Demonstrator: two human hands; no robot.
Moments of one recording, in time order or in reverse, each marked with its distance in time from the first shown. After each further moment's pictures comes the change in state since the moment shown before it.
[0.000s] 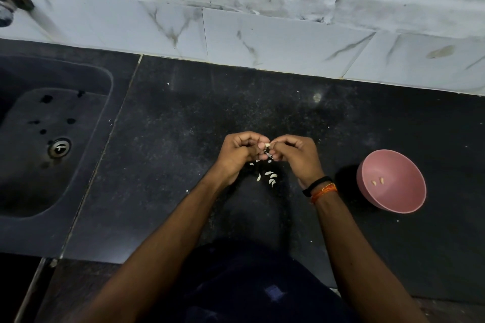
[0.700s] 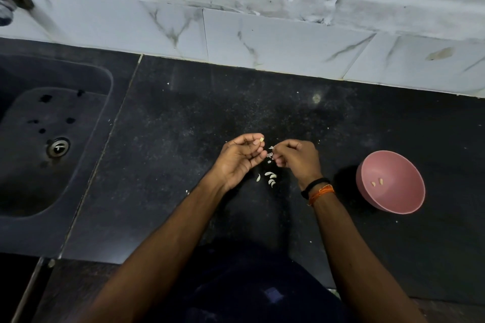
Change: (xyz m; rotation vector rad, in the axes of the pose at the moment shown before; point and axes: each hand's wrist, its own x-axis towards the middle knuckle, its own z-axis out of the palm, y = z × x) left_hand -0.003 0.002 0.003 -0.504 0.081 -0.285; right_hand -0.002 0.002 0.001 -0.088 0.109 0.176
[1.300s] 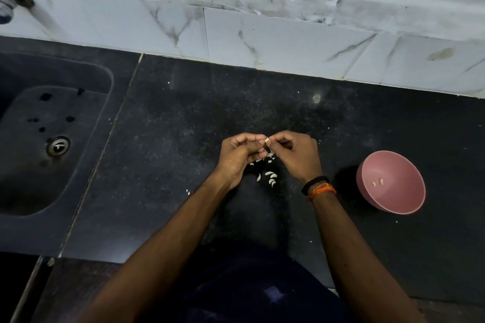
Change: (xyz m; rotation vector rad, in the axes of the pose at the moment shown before) left_hand 0.000 -0.004 0.005 0.230 0.078 0.192; right_hand 0.000 -0.011 0.001 -0.315 0.005 -0.378
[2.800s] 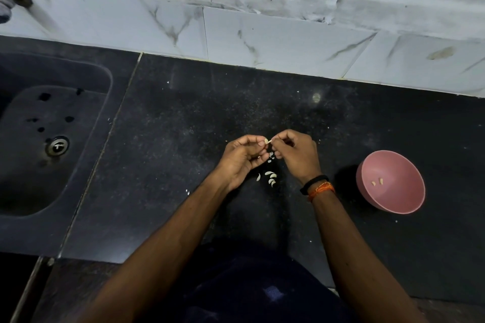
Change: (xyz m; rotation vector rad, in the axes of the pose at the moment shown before) left_hand 0.000 0.000 0.001 -0.126 -0.060 -0.176; right_hand 0.002 -0.001 0.001 0.105 0.011 0.142
